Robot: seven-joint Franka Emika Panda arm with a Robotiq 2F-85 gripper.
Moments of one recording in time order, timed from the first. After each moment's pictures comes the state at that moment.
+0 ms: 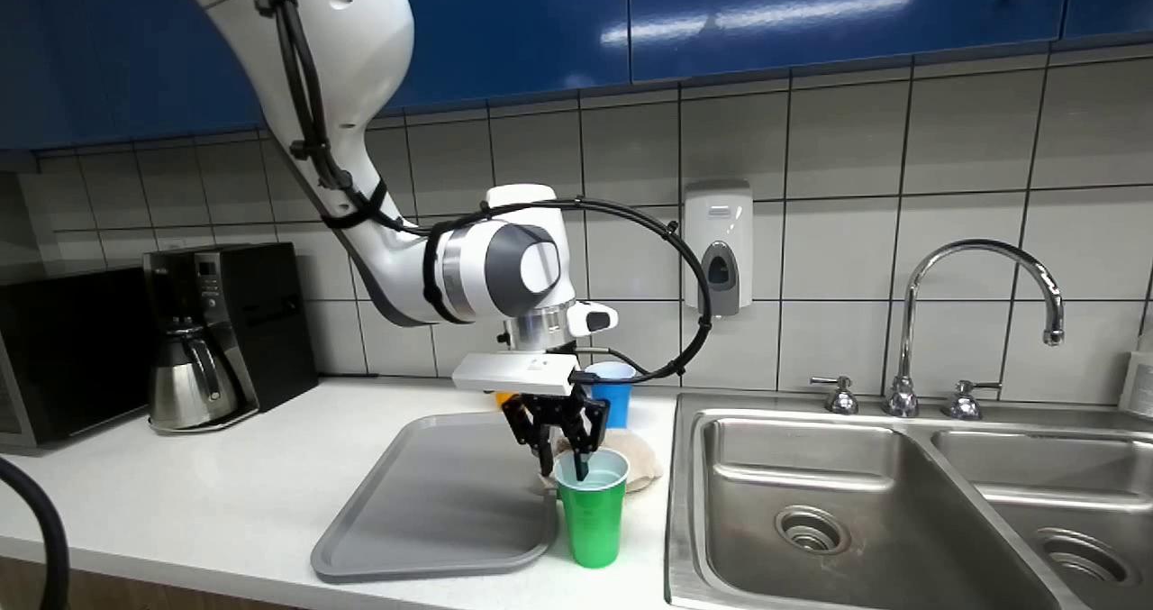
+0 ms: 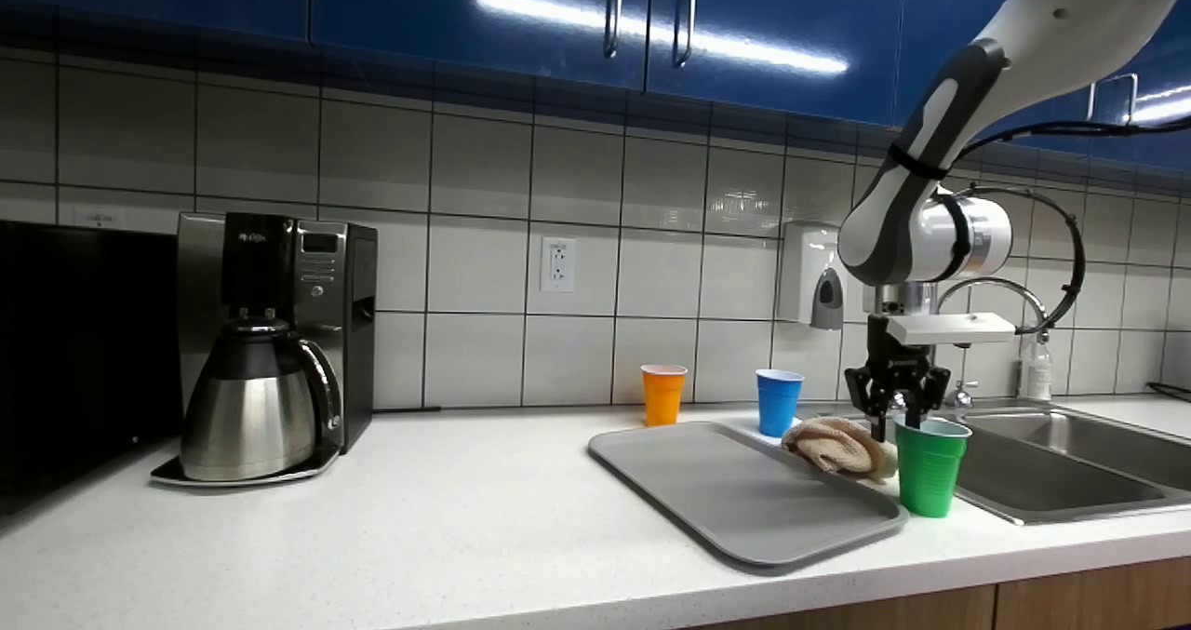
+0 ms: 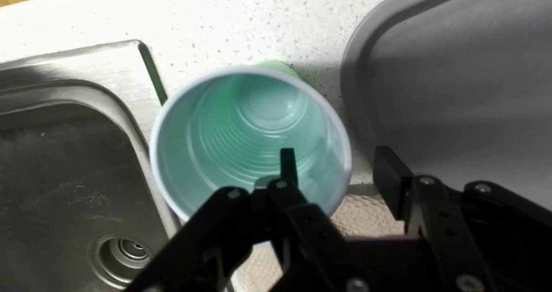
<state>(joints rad) -0.13 0.08 -0.15 -2.44 -0.13 2.56 -0.04</state>
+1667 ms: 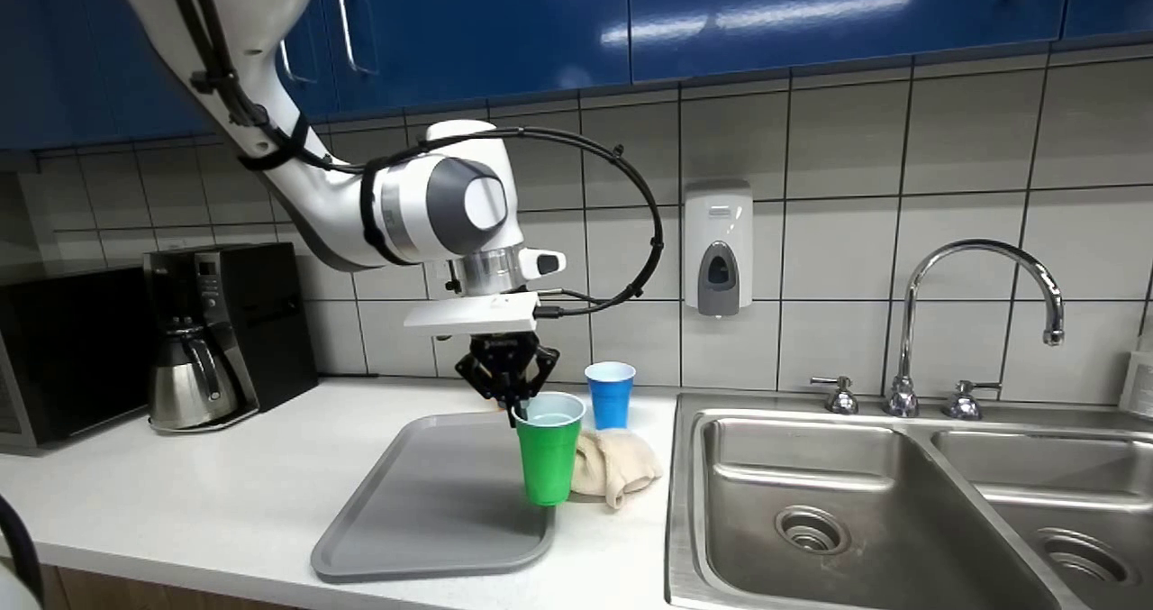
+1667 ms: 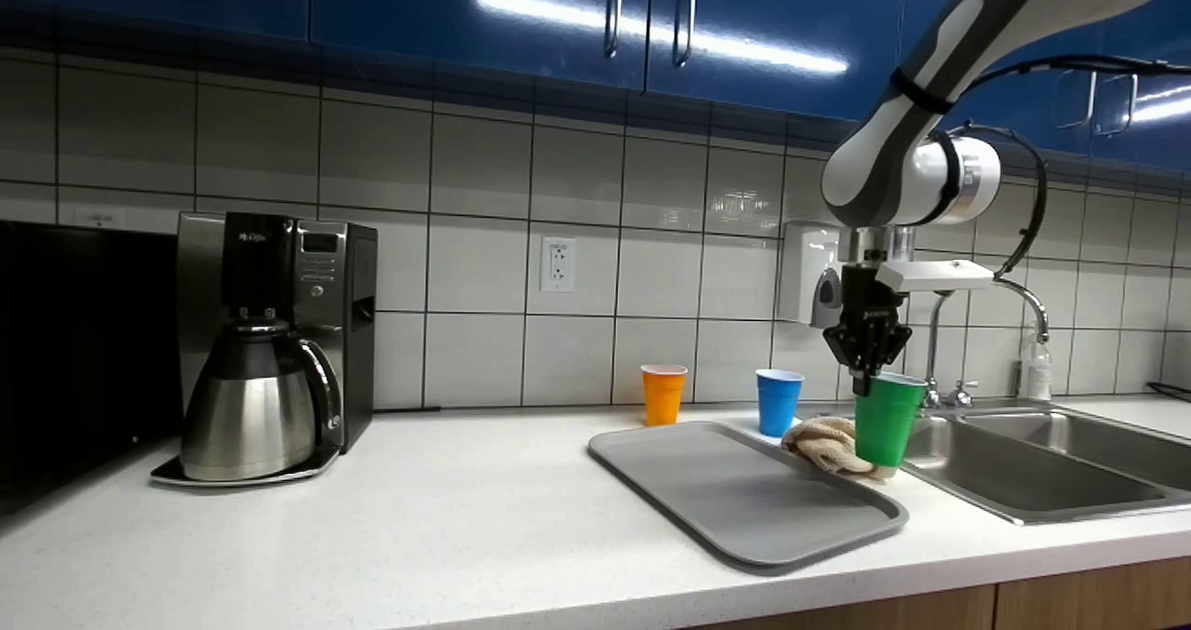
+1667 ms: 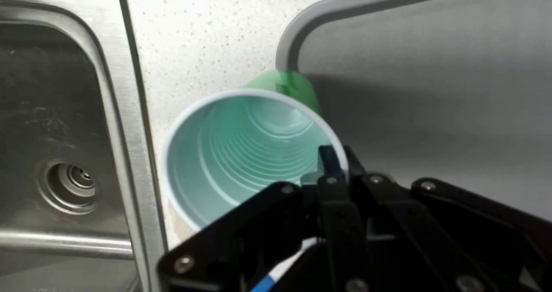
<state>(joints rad) -0.06 -0.11 -0.11 -2.48 -0.12 2.46 -0.17</state>
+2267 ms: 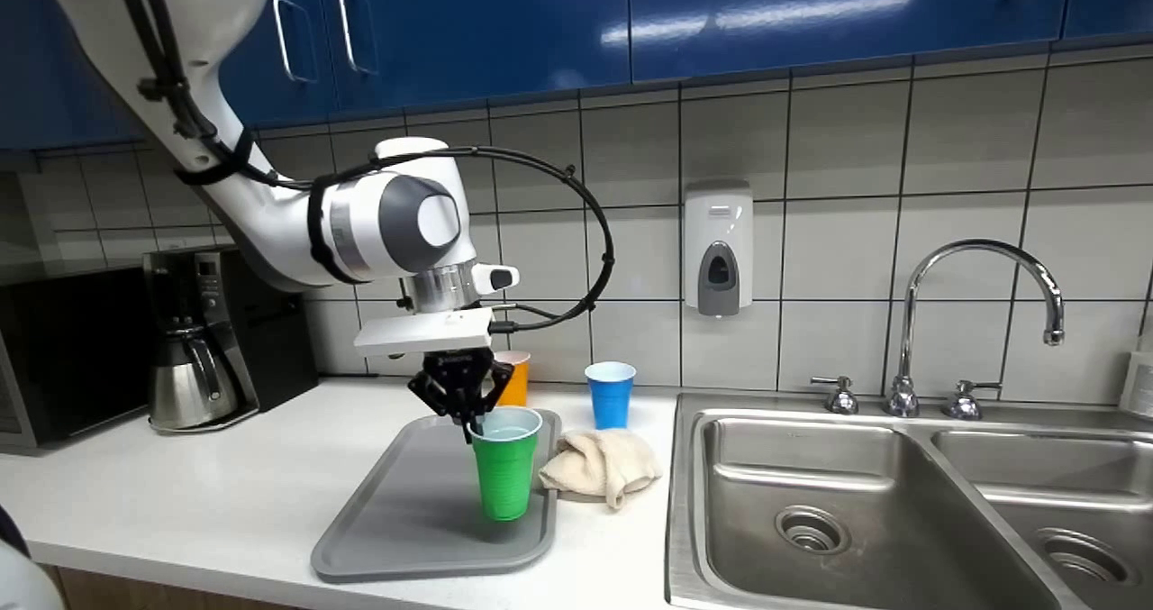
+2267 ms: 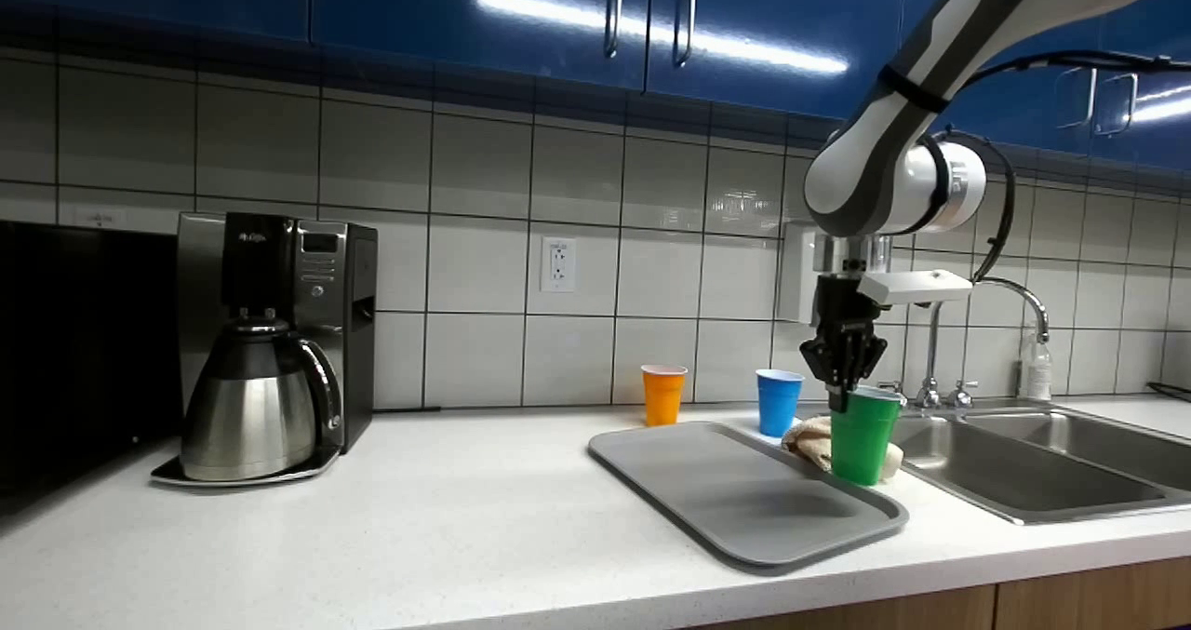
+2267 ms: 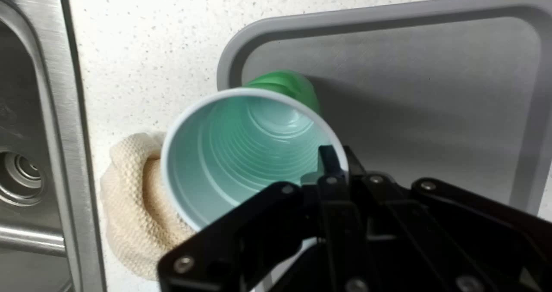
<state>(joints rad) -0.01 -0.14 -0.05 -2.56 -0.12 2.50 -0.16</state>
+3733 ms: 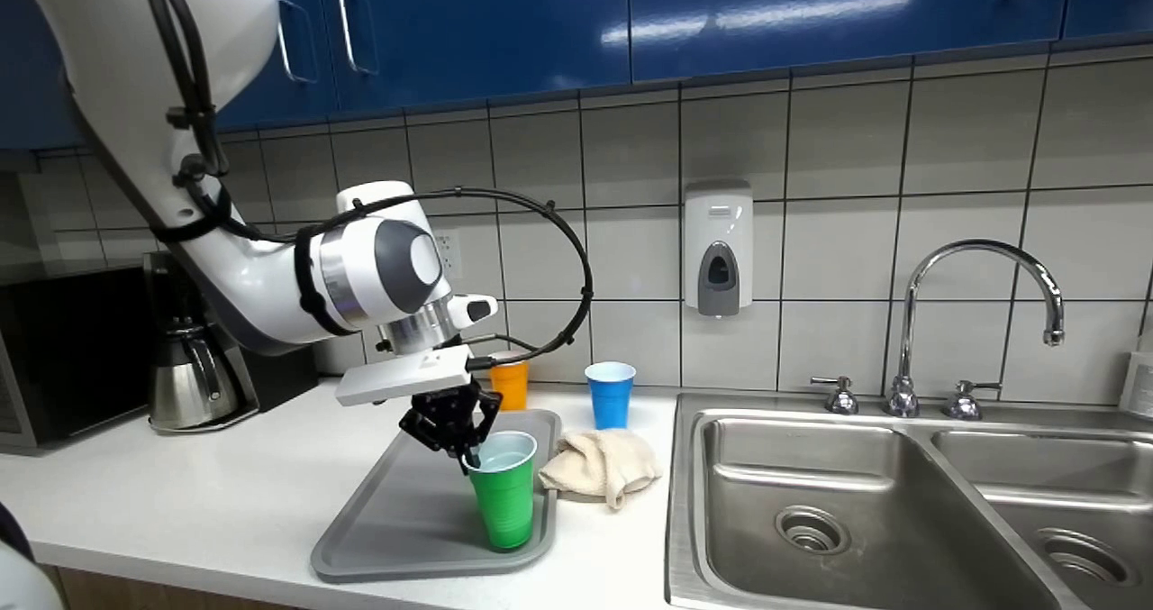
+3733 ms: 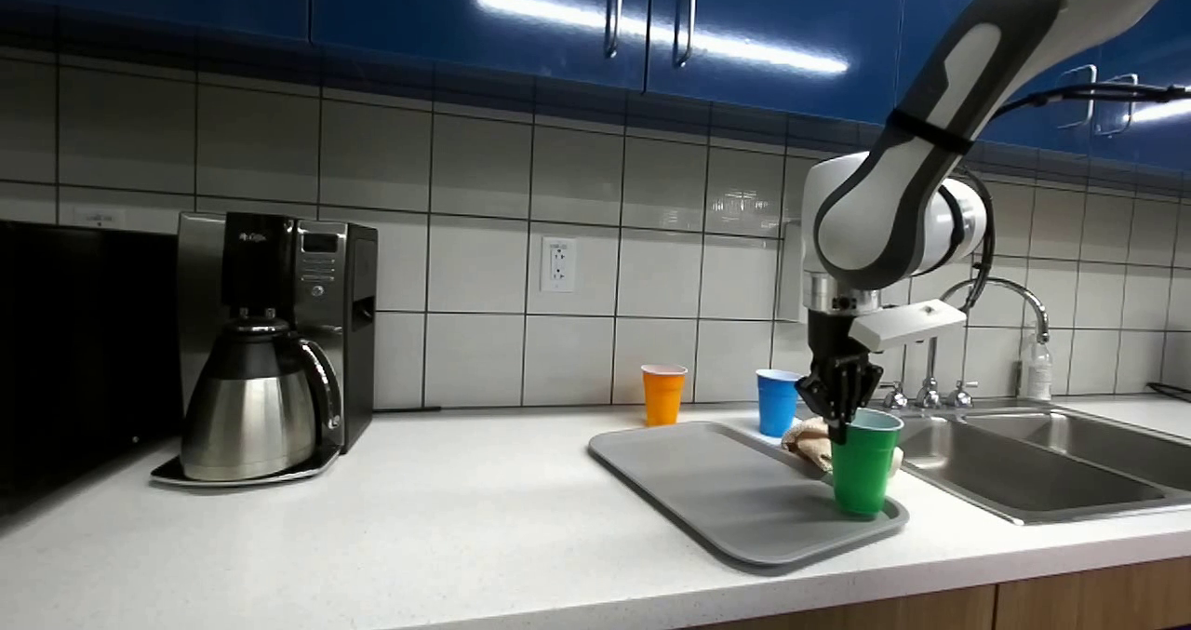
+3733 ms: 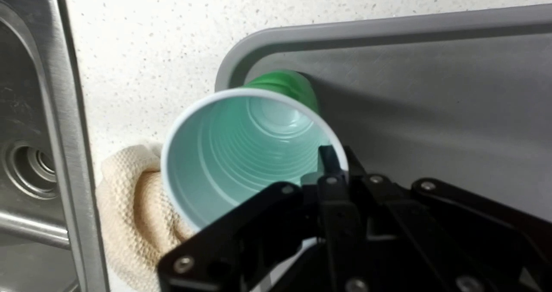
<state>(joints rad) -0.02 -0.09 -0.01 -2.63 -0.35 2.64 0.06</state>
